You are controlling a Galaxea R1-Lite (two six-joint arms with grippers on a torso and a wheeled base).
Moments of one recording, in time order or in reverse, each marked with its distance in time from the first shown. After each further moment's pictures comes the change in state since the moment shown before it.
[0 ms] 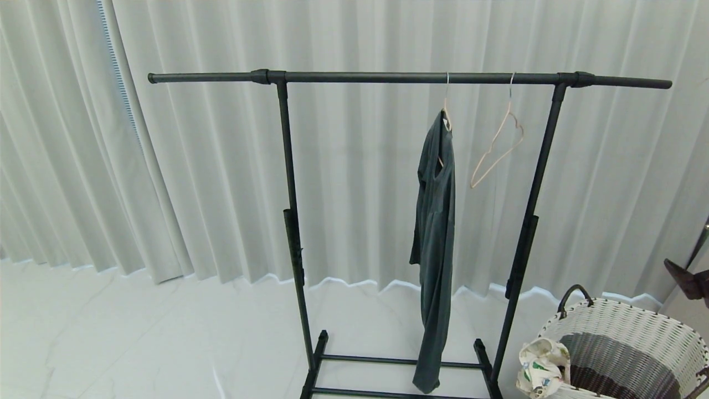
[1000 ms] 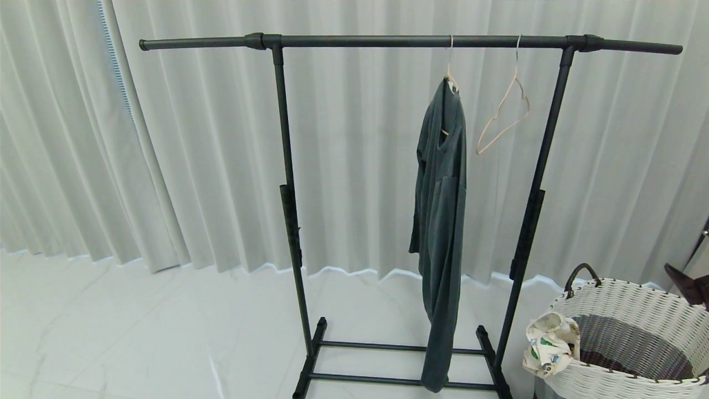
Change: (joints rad) left arm 0.000 -0.024 0.000 0.000 0.000 -0.002; right arm 0.000 -0.006 0.015 -0.001 0.000 -0.030
